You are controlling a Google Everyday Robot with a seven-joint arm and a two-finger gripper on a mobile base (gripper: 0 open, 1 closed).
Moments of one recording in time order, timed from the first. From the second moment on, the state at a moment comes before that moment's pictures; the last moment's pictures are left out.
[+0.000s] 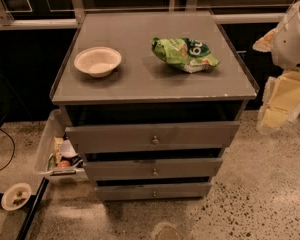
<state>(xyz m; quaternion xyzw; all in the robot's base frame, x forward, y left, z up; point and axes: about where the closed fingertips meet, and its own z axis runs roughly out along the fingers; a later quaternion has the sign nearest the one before) 0.443 -0.220 0.970 -0.60 0.78 -0.04 0.16</state>
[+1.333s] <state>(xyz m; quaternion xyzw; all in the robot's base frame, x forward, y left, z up) 0.459 -0.223 0.841 -0.66 0.72 0.01 0.21</state>
